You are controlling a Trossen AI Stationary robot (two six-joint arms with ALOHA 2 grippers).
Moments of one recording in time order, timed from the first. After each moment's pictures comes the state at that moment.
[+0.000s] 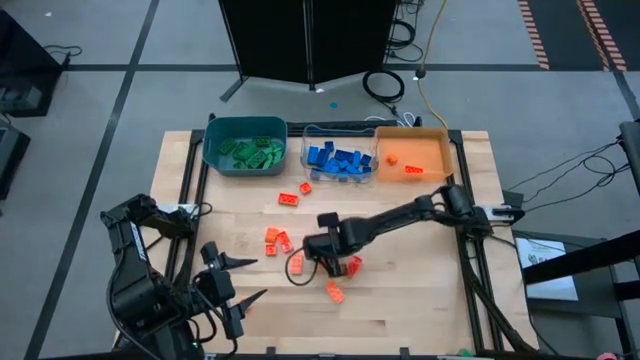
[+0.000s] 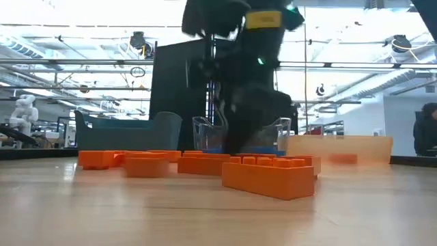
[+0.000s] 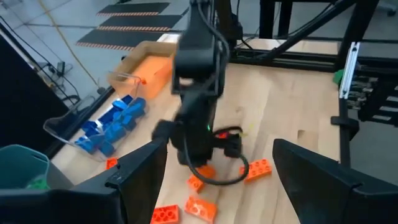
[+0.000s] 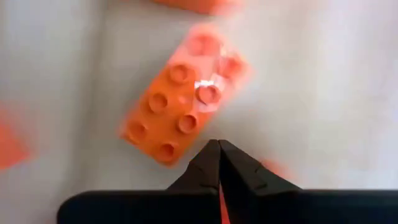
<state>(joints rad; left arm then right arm) -0.97 1.79 2.09 -1.57 -1.04 -1.11 0.21 2.13 1.57 -0.71 0.16 0.00</state>
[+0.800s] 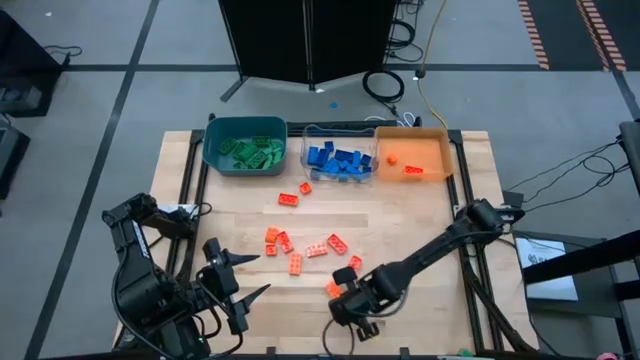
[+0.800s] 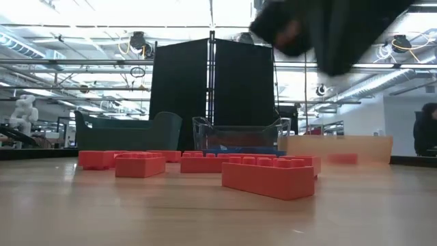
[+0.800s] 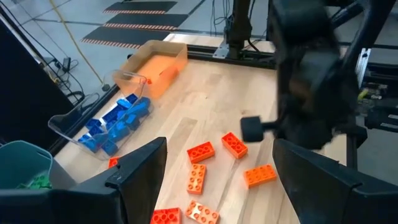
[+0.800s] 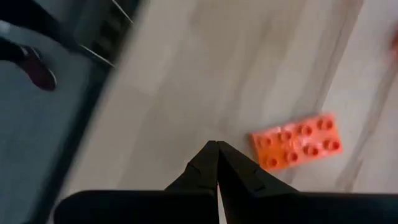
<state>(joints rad) -0.93 1.79 2.09 -1.57 -1.05 -1.12 0.54 2.01 1.55 -0.67 -0.01 0.21</state>
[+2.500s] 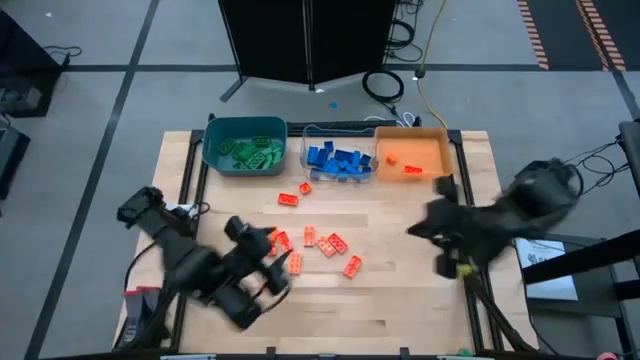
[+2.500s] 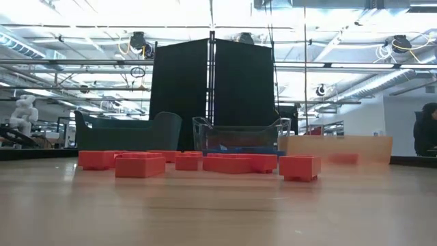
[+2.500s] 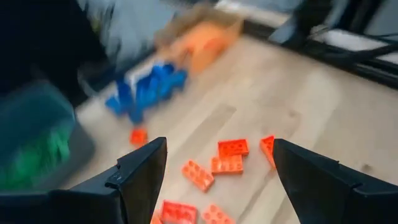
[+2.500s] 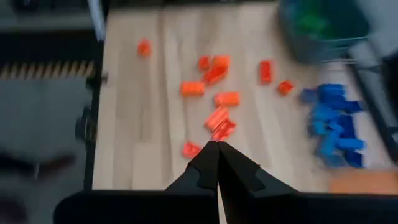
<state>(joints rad) -0.70 1.79 2.00 -1.54 -0.95 -1.23 0.63 1.54 2.15 -1.57 0.49 0.65</state>
